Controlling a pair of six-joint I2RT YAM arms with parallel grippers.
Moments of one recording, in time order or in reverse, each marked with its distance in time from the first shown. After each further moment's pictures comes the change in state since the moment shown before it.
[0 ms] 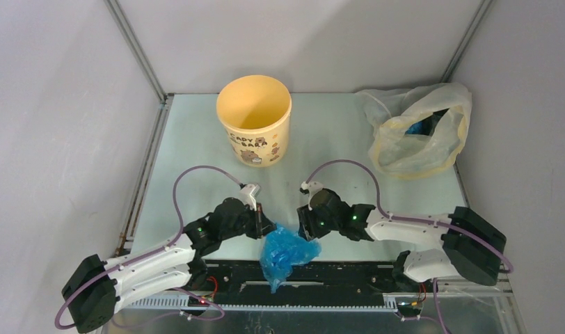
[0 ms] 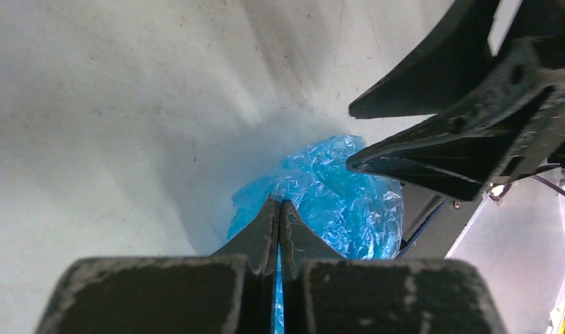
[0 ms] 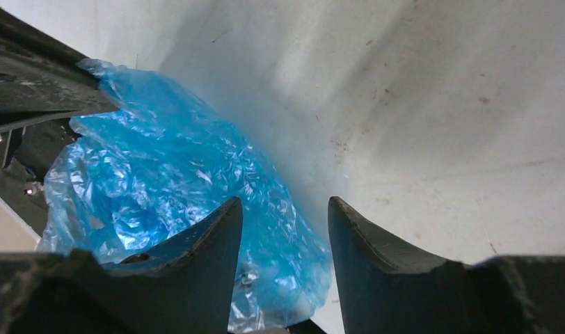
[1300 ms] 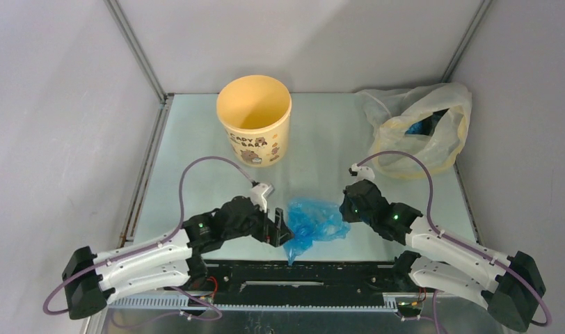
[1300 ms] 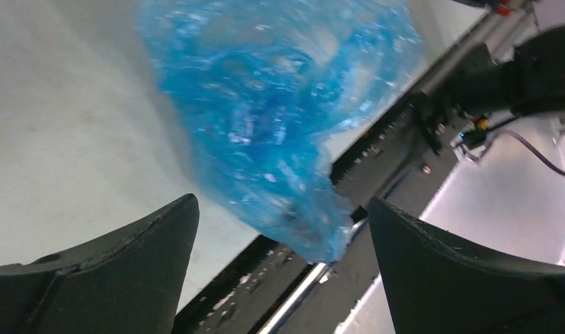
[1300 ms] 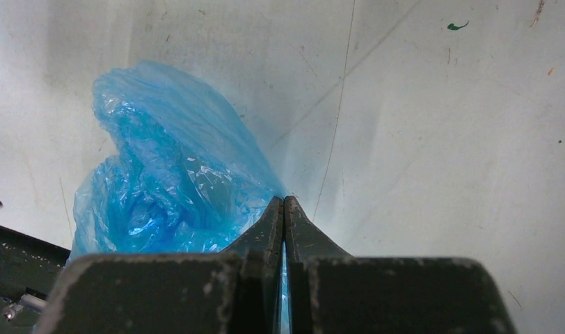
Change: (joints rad) left arm -0.138 -0.001 0.199 -0.224 -0.095 0.040; right arm -0.219 -0.386 -0.046 -0.298 0.269 0.086
